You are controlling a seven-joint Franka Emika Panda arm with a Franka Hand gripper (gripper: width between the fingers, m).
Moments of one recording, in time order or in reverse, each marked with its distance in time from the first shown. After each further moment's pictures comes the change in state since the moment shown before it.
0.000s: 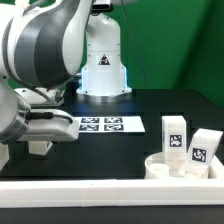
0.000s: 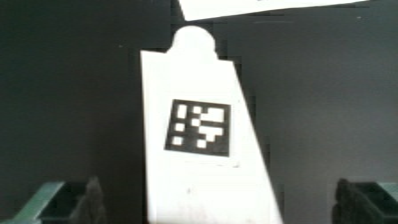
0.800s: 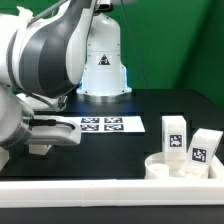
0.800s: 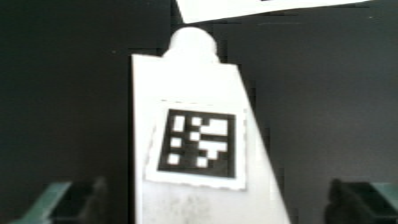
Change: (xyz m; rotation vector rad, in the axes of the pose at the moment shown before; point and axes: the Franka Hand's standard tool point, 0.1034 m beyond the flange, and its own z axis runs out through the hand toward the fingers) arm 0.000 0.000 0.012 -0.002 -0.023 0.016
